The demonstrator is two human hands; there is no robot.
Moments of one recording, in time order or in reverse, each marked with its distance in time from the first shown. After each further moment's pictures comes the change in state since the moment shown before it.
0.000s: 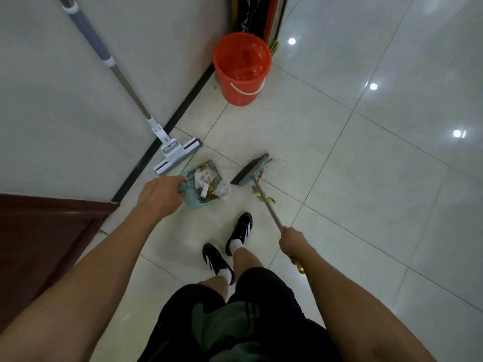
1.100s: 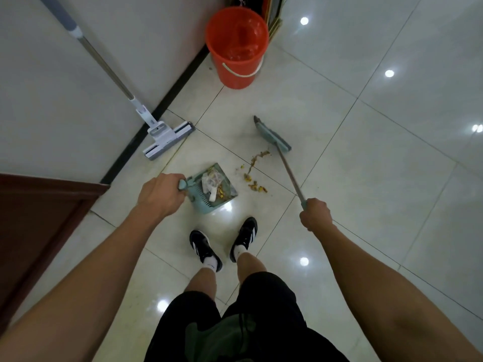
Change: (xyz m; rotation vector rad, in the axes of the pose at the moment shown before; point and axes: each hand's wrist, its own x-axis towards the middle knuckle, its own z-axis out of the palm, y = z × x) left_hand -0.006 0.086 0.046 -0.045 0.000 -0.100; right_hand 0.062 0.091 -0.096 0.036 0.243 0.007
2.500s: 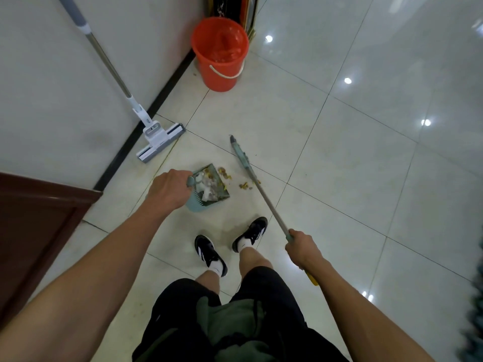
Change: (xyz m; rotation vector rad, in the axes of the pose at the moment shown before) left_hand -0.065 -0.055 0.022 -0.011 -0.005 0.196; right_hand -0.196 0.024 0.126 0.054 -0.095 0.007
